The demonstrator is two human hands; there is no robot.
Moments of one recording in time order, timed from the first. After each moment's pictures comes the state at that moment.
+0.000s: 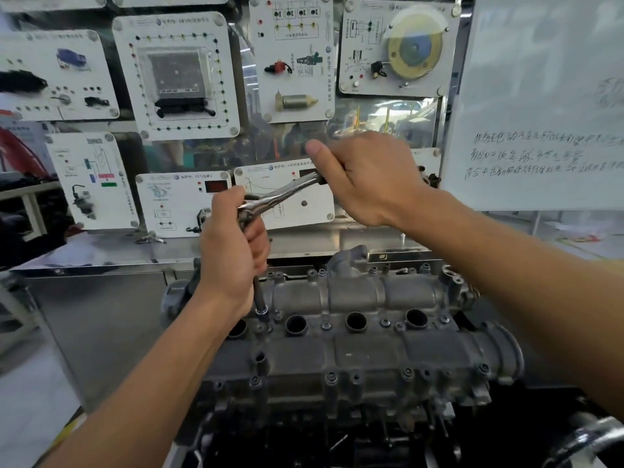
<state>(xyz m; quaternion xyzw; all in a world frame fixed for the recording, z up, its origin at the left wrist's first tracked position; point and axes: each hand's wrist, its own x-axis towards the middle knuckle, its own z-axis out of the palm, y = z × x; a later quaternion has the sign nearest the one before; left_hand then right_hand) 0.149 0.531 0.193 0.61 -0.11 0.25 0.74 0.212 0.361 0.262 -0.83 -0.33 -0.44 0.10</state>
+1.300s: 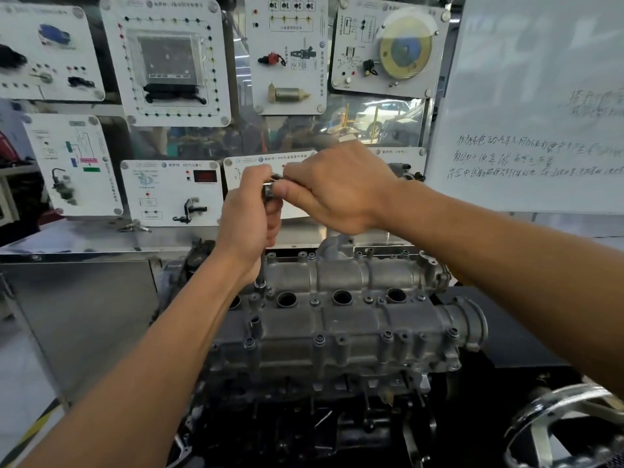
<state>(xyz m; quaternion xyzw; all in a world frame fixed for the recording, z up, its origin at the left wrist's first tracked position) 0.164 0.521 0.200 0.65 -0.13 0.23 0.71 0.179 0.376 0.263 -0.83 -0.42 -0.35 -0.08</state>
